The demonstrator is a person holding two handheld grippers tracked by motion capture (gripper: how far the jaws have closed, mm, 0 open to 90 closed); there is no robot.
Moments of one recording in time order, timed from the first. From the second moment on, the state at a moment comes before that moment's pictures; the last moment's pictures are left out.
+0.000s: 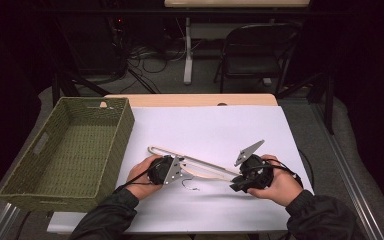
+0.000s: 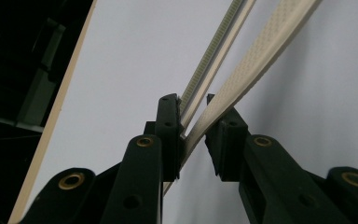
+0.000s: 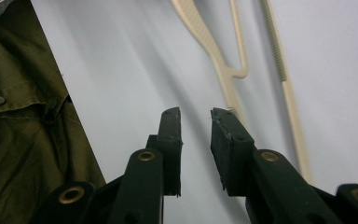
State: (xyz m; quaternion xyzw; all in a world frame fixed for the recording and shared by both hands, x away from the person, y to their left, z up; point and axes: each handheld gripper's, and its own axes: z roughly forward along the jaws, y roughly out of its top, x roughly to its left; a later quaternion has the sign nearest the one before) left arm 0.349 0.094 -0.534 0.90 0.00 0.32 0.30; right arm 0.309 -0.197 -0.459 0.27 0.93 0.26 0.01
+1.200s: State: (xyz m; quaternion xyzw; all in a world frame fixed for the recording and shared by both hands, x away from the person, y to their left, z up) left arm 0.372 0.091 -0.506 0.88 0.04 0.42 0.21; right arm 0.312 -0.202 -0.476 0.28 0.93 0.25 0.01
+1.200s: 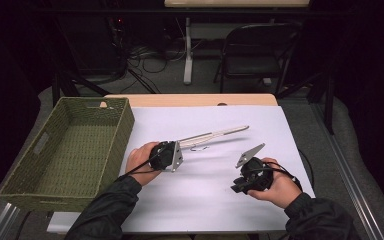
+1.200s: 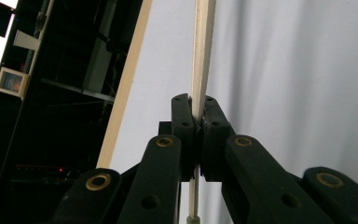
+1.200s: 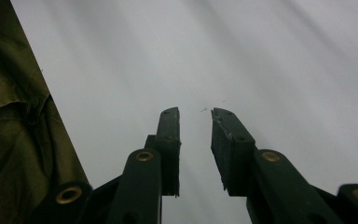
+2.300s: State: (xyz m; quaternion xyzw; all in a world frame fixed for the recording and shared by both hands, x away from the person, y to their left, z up) left arm 0.440 0.098 -0.463 0.91 0.22 0.28 0.23; right arm 0.314 -0.204 -0.478 0.29 0.92 0.27 0.02
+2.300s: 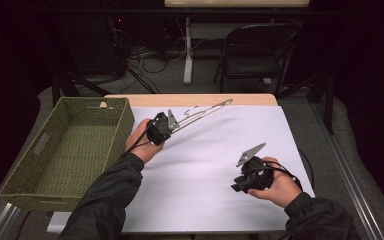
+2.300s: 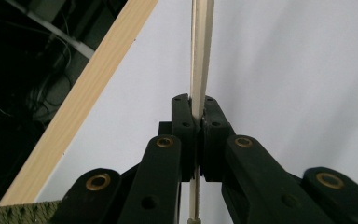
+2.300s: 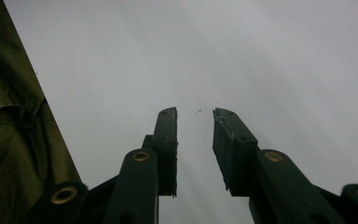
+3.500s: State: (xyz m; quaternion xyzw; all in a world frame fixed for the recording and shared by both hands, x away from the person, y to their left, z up) left arm 0.444 0.152 -0.358 0.87 0.35 0.14 0.32; right arm 0.318 -0.201 -0.472 0.29 0.92 0.26 0.02
